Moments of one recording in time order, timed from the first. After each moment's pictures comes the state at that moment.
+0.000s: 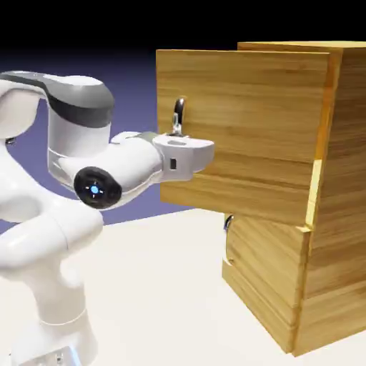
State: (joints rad) arm -1.01 -0.96 -0.15 -2.78 1.36 1.24 -1.05
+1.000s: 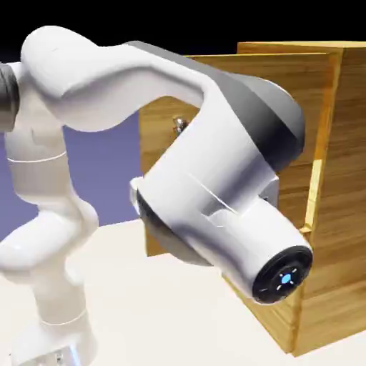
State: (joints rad) arm -0.80 0.02 -0.47 -1.88 0.86 0.48 -1.56
